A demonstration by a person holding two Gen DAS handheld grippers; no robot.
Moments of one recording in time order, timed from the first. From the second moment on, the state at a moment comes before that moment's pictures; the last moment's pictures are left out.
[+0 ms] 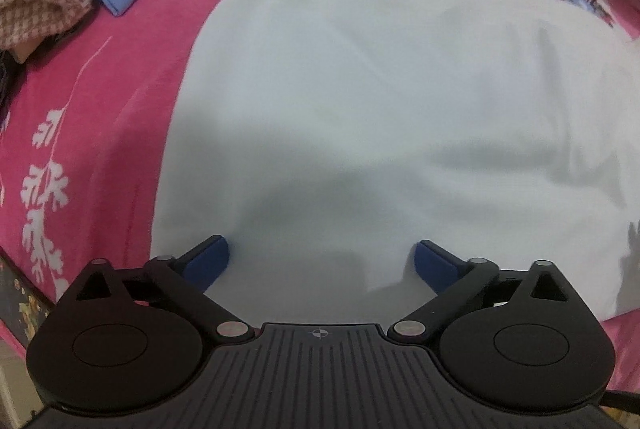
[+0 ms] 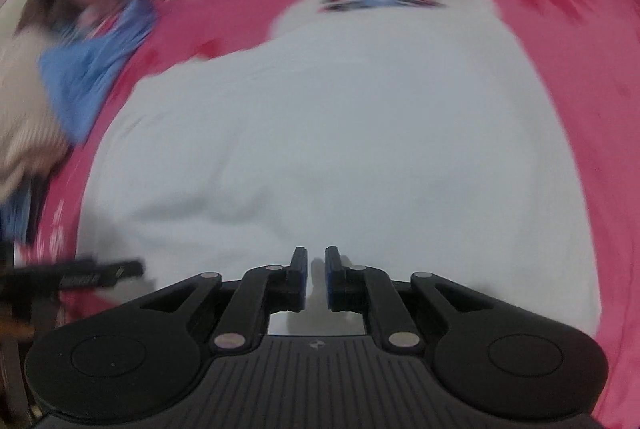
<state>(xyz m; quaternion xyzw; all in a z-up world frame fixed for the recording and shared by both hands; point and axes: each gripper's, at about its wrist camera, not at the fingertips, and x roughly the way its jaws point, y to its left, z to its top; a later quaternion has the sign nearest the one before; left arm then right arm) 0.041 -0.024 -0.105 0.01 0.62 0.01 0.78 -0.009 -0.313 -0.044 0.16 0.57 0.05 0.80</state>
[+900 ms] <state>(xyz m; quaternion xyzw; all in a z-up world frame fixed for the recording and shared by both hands) 0.047 -0.025 -0.114 0.01 0.63 0.02 0.78 -0.012 -0.220 -0.074 -0.10 0.61 0.04 0.78</state>
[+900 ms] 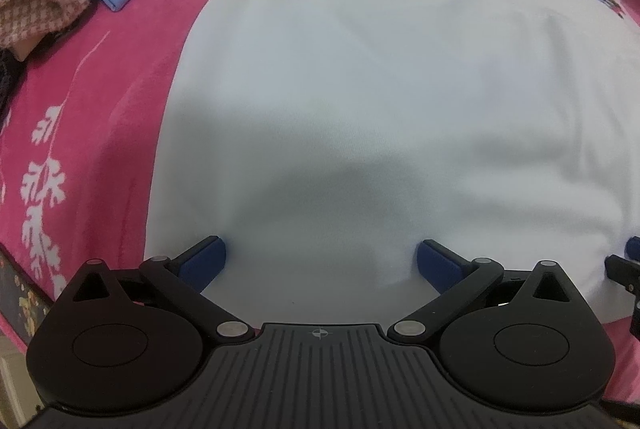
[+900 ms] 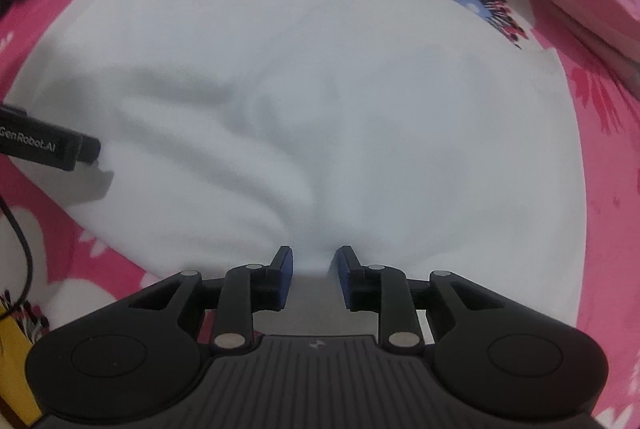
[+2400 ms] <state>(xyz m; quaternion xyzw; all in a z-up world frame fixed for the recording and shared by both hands) 0.044 -0.020 -0.112 0.02 0.62 0.03 0.79 -0.030 -0.210 -0.063 -0.11 0.60 0.02 0.80</state>
